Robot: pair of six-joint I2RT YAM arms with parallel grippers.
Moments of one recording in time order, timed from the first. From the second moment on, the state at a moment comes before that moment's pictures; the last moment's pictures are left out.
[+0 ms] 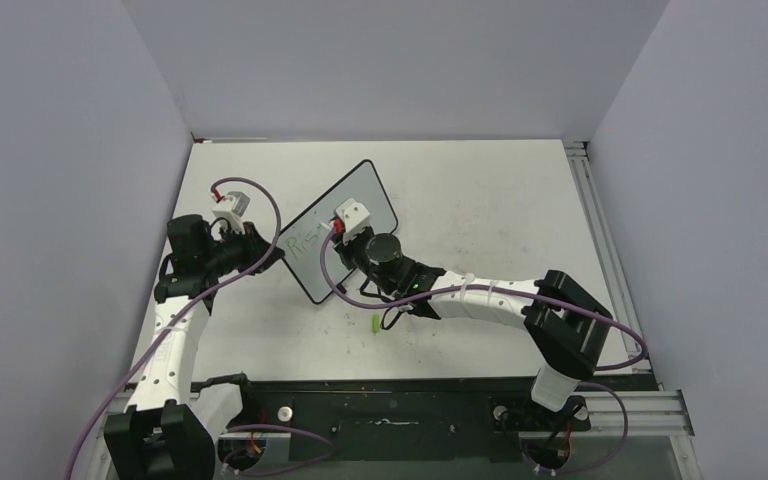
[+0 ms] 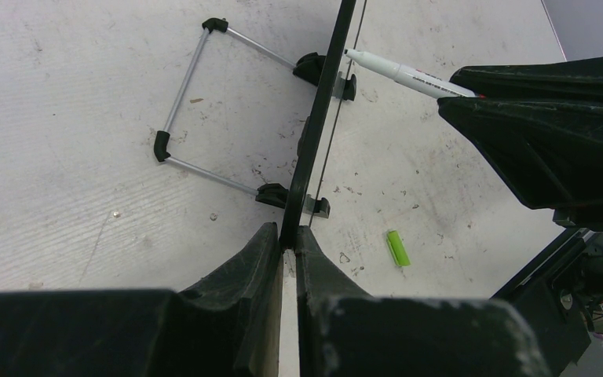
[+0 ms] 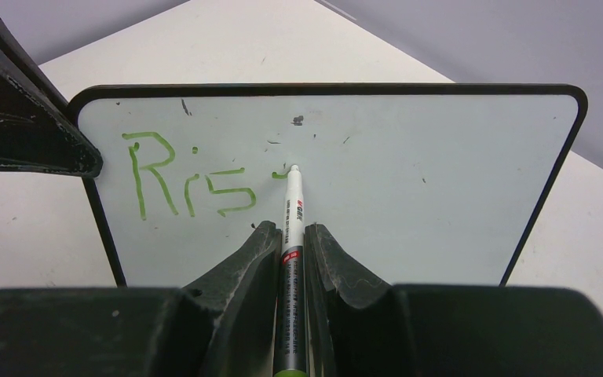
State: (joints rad) left arm 0.13 1.00 0.74 -0.33 0.71 -0.12; right arm 1.02 1.70 1.06 0.52 0.29 -0.07
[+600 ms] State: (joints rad) left arm 0.13 1.00 0.74 -0.33 0.71 -0.12; right arm 1.04 1.70 1.06 0.52 0.29 -0.09
